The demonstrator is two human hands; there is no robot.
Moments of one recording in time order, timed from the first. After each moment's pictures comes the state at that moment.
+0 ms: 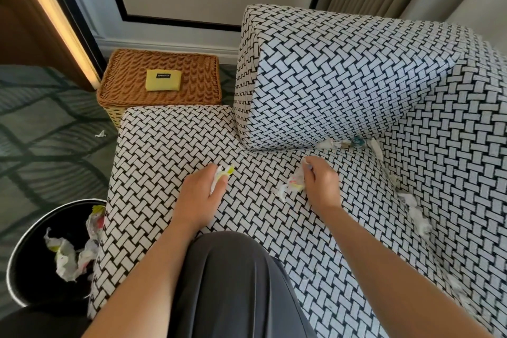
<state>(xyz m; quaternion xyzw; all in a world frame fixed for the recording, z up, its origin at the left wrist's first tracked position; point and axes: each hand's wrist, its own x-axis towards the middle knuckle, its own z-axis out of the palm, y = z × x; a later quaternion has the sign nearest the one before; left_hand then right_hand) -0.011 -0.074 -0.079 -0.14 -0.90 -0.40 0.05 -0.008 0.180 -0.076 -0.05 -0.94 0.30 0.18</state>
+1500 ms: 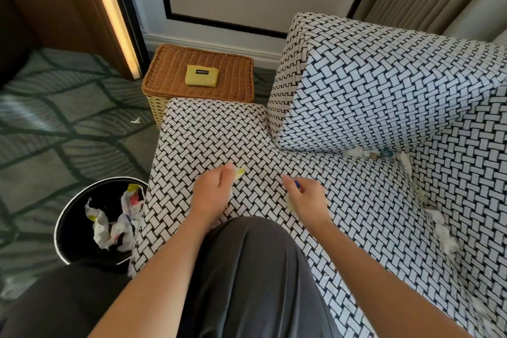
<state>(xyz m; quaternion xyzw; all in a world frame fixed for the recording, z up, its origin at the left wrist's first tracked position) 0.013 -0.097 -0.057 0.06 -0.84 -0.53 -0.01 0.025 0.089 -0.044 -0.08 -0.86 0.51 -0.04</state>
